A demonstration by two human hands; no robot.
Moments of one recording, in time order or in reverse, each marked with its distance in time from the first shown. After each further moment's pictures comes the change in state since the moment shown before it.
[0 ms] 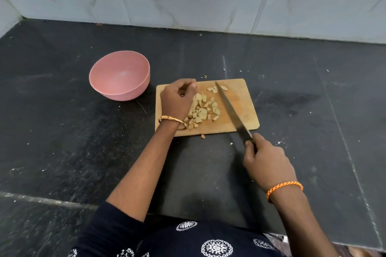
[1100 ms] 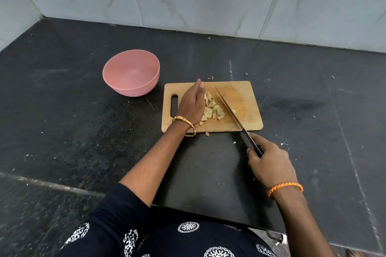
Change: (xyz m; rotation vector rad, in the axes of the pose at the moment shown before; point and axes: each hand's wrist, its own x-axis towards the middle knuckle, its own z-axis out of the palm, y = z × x) left_hand -0.010 -0.014 0.013 0.201 -0.247 -0.020; right_hand -0.002 0.011 0.004 0.134 -0.055 0.017
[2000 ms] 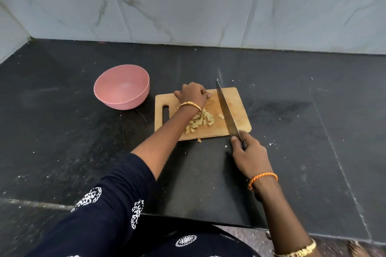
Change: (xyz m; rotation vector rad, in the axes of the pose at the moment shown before) left_hand 0.049 0.038 0.018 0.477 -0.003 -0.030; right_hand 0.008 -0.012 0.010 0.334 0.044 -0.031
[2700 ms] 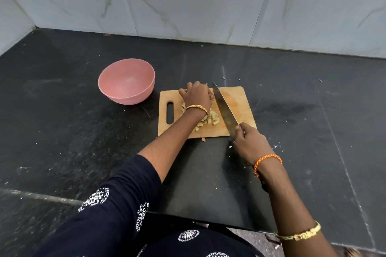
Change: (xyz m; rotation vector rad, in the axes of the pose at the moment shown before) left_hand -0.004 -0.007 0.011 0.143 0.069 0.034; right_hand 0.029 -0.020 -0.001 -0.207 -0.141 0.013
